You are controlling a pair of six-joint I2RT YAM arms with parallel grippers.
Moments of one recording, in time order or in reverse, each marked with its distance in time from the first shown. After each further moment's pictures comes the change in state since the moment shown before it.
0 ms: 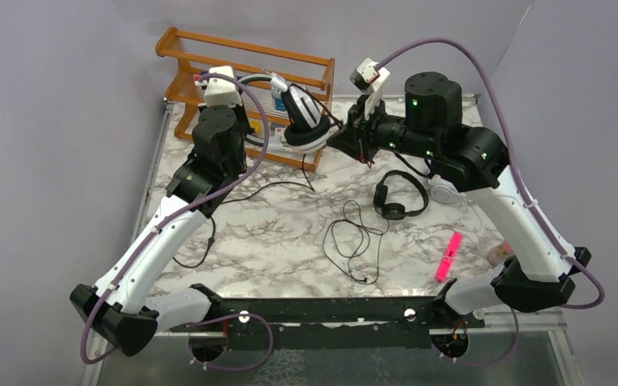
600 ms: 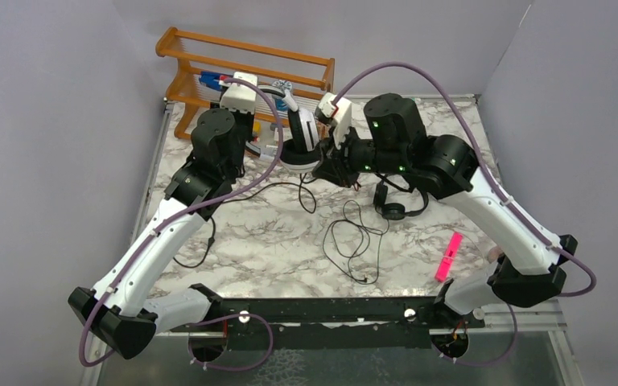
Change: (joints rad) left arm -0.002 -0.035 -0.040 0.010 0.158 0.339; right arm 0.117 0.056 -0.044 -0.103 -0.024 -0.091
